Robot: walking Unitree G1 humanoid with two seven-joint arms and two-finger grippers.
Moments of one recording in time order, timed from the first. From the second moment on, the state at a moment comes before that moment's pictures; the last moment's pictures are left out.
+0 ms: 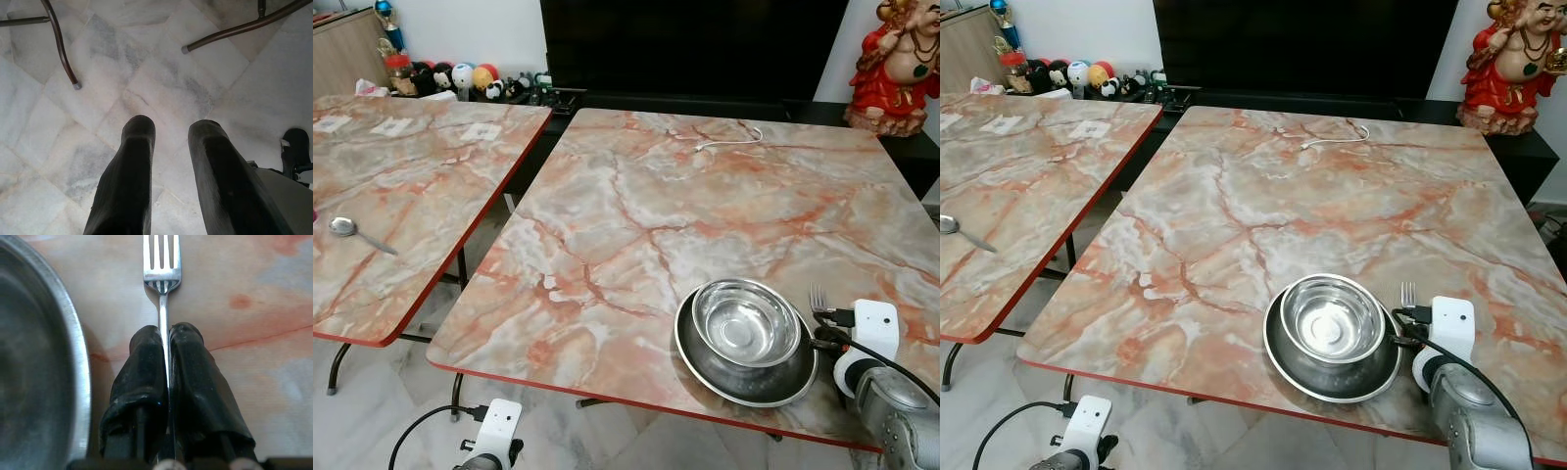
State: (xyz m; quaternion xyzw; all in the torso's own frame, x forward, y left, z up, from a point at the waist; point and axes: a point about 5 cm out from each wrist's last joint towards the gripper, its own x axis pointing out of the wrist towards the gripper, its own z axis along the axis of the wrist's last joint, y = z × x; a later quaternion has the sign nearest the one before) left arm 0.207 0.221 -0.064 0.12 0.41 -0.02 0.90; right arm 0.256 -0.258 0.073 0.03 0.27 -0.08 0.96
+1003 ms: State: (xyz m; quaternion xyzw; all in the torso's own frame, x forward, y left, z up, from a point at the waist) left arm 0.207 0.221 -0.064 0.12 0.41 -0.02 0.90; right arm 0.259 -0.257 0.075 0.03 0.26 -0.08 0.96
